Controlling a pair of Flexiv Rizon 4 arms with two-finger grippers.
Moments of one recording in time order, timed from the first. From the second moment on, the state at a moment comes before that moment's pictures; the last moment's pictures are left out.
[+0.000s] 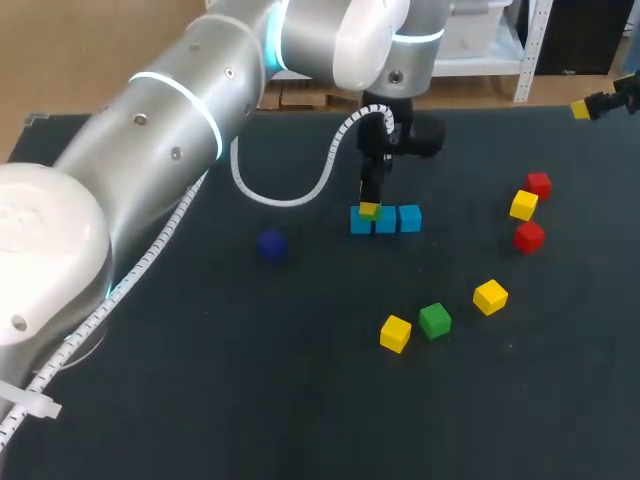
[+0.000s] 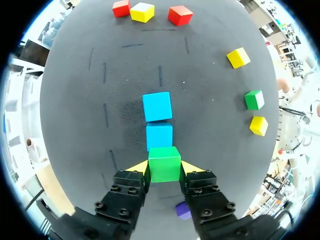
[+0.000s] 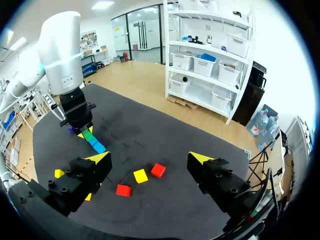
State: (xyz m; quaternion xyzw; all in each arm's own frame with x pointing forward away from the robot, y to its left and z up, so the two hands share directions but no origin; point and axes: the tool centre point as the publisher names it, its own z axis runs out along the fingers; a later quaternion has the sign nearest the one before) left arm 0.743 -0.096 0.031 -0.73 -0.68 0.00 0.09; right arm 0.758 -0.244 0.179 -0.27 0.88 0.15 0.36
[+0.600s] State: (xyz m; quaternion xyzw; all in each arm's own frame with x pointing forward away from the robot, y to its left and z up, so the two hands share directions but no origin) left arm 0.743 -0.096 0.032 -0.72 -0.68 0.01 0.09; right arm 0.758 -0.244 0.179 -0.27 0.88 0.15 0.36
